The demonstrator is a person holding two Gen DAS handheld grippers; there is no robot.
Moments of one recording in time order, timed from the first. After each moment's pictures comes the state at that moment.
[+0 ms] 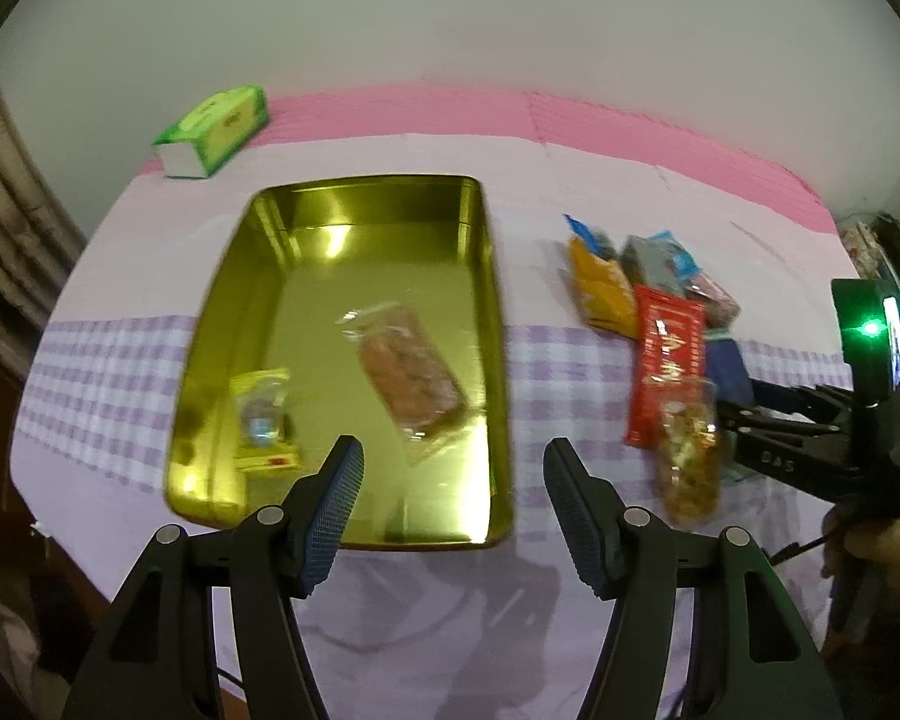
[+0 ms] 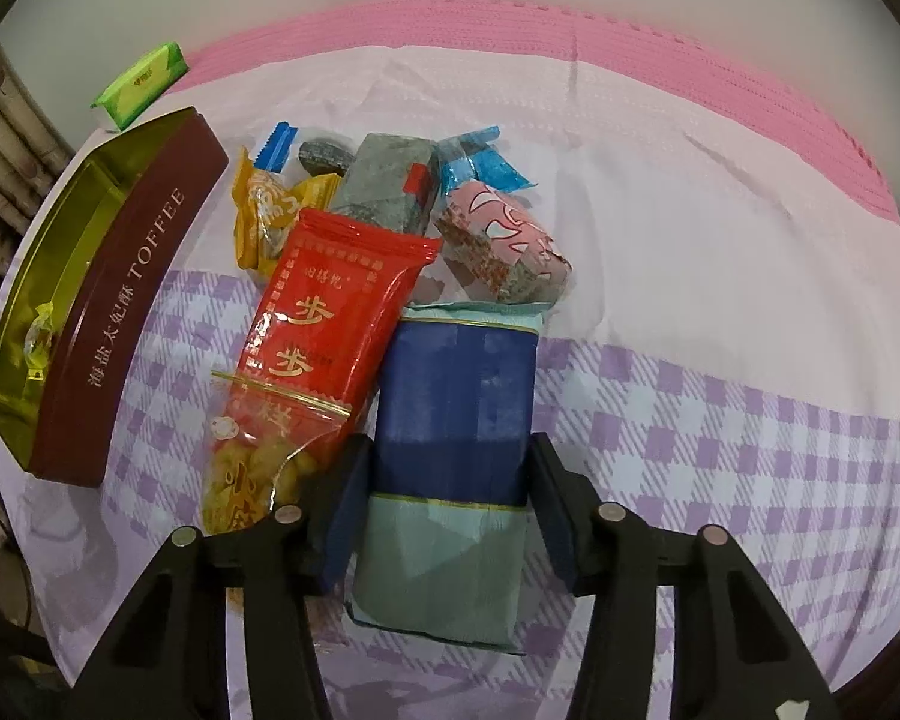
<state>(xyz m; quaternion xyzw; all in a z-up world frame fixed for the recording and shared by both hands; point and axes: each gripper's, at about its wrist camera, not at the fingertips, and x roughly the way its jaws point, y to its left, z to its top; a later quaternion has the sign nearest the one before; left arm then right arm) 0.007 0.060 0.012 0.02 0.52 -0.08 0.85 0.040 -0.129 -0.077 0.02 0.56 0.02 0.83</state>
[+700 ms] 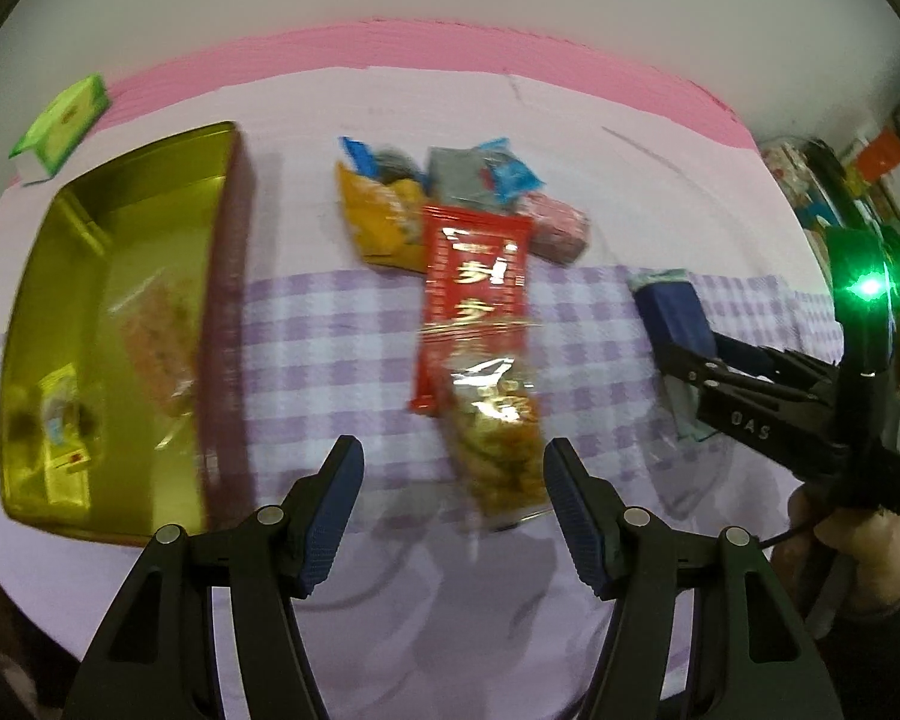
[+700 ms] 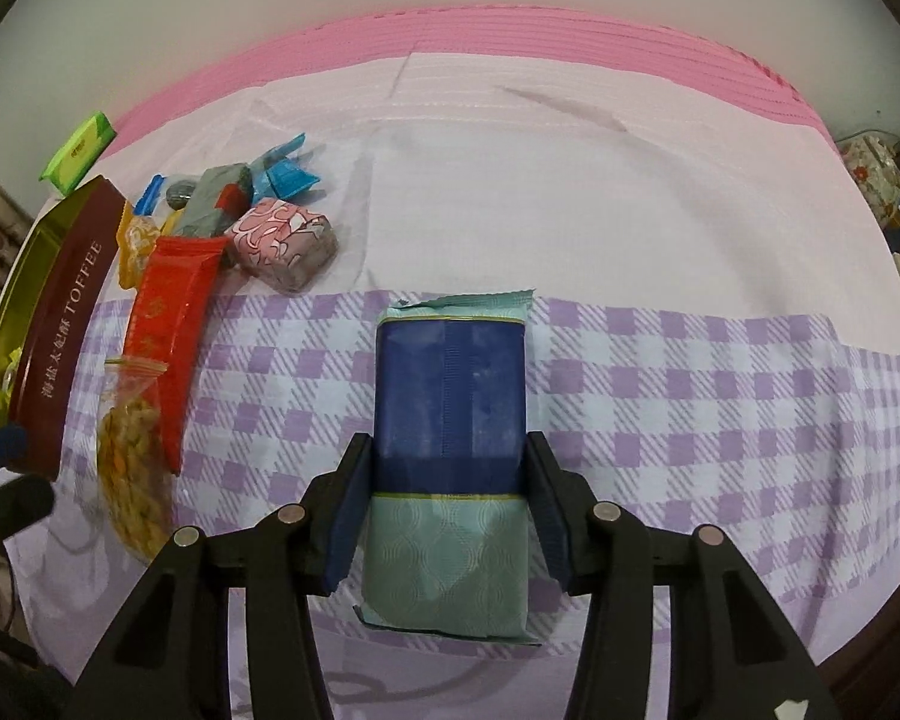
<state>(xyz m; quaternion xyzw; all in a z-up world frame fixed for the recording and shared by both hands) 0.010 -0.046 -0.020 0.02 0.58 -0.18 0.80 -0.004 -0.219 -0.078 0.07 0.55 -0.05 0.83</state>
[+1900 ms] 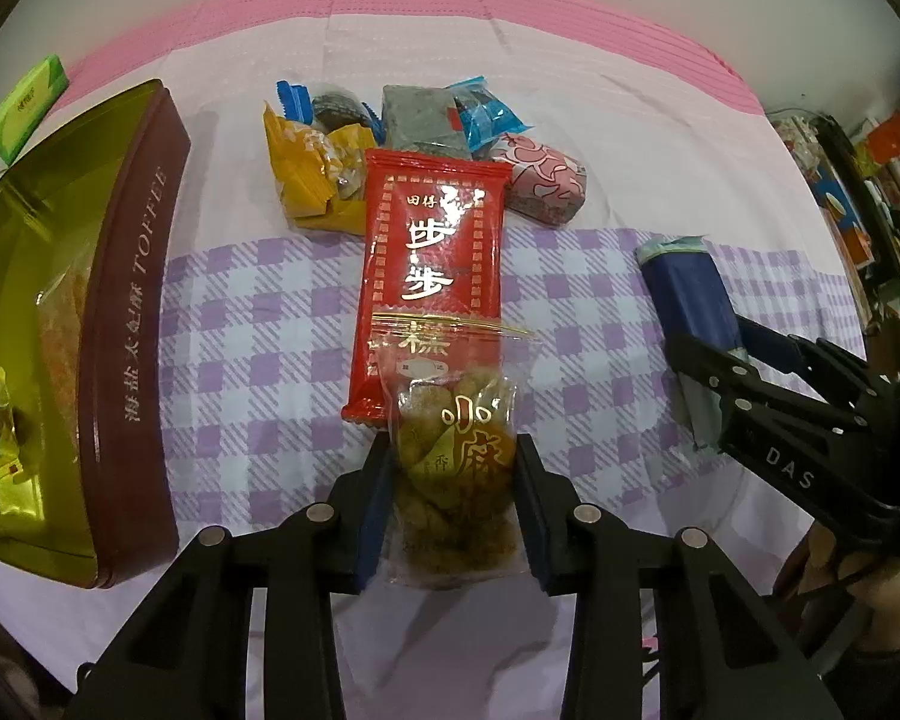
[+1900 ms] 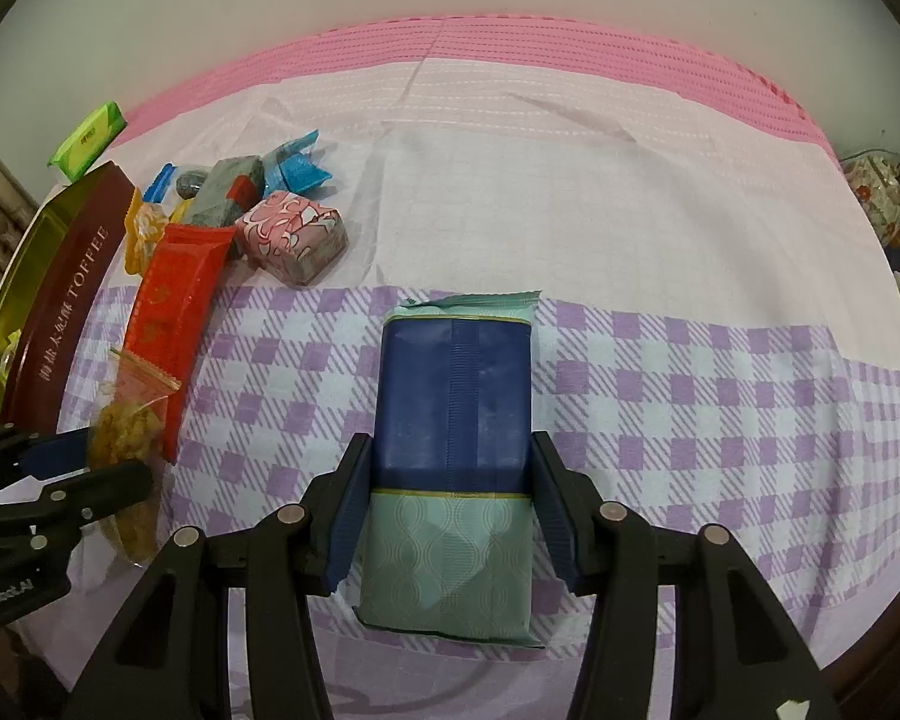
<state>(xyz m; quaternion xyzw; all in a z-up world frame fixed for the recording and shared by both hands) 0.024 -0.071 -0.058 0.03 0.61 -0.18 0.77 -0.007 -0.209 -0.077 0.06 0.54 -0.04 0.84</state>
